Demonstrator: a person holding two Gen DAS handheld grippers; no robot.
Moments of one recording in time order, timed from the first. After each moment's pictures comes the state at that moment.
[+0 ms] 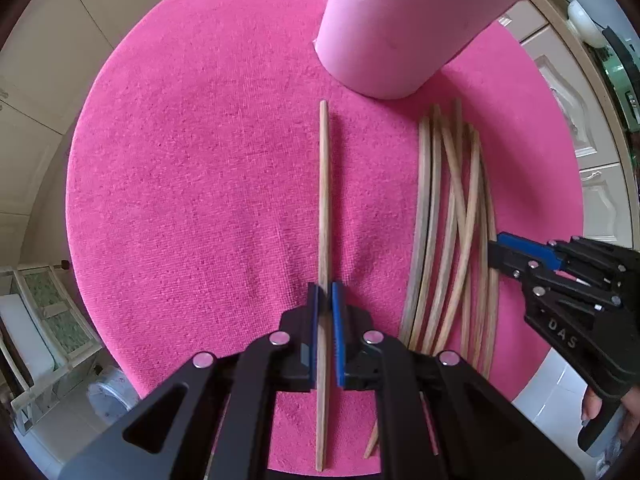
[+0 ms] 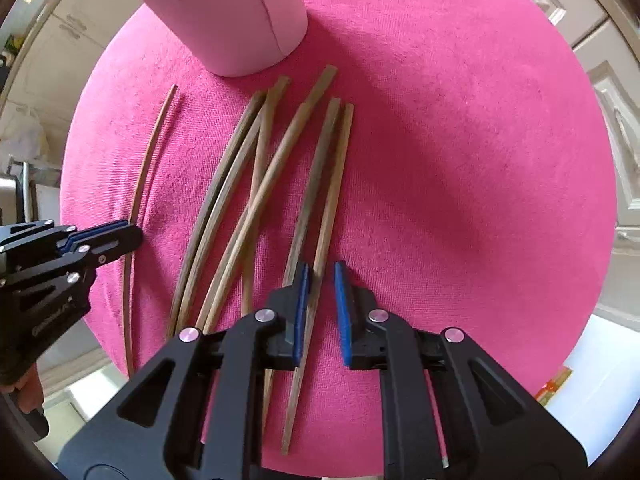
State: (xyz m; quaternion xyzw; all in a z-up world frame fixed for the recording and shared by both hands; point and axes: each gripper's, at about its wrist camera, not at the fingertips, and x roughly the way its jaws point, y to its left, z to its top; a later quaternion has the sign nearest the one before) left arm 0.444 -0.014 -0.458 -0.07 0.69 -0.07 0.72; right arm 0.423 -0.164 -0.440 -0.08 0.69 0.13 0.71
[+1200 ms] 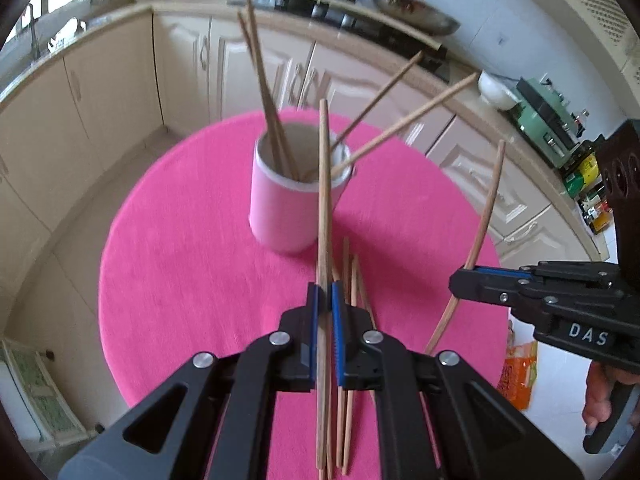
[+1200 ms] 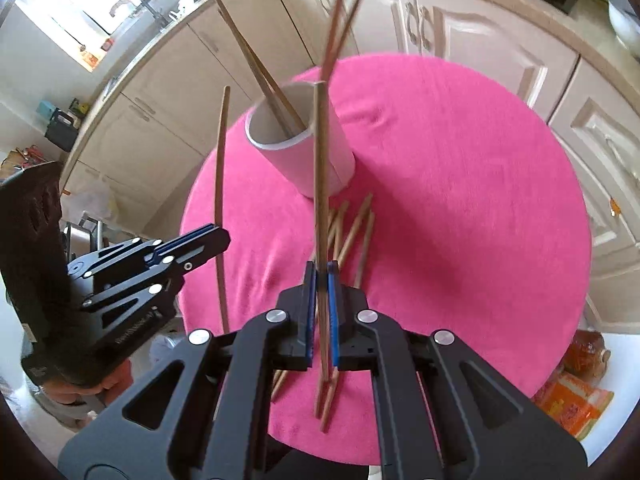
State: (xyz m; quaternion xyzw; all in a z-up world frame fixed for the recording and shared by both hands) left arm 0.395 -0.008 -0.322 -0.08 0.49 -0.13 0.86; right arm 0.398 -0.212 -0.313 0.05 0.57 0.21 0.79
